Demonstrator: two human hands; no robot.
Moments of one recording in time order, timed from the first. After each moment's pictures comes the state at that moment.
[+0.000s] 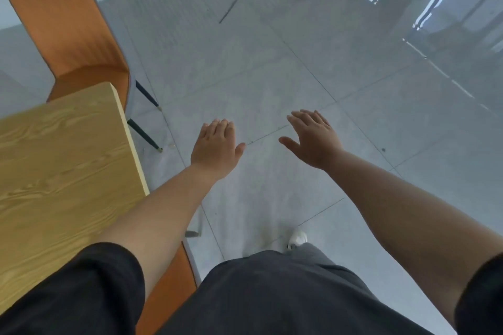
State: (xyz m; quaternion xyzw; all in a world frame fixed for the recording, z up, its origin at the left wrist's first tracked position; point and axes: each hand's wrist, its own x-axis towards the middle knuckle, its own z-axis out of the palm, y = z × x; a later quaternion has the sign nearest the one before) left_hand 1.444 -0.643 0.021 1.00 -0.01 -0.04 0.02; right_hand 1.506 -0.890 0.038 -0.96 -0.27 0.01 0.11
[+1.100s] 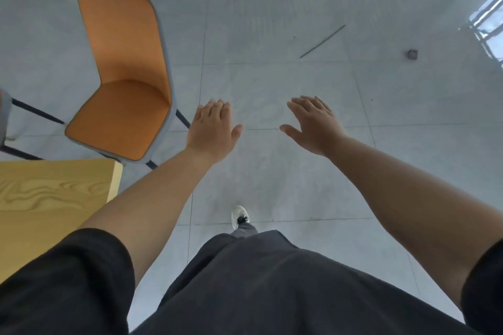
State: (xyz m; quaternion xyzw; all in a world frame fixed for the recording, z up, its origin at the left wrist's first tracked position) left_hand 1.867 -0.420 0.027 0.98 0.21 0.00 0.03; right_hand 2.037 -0.618 0.025 -0.86 -0.50 0.02 0.09
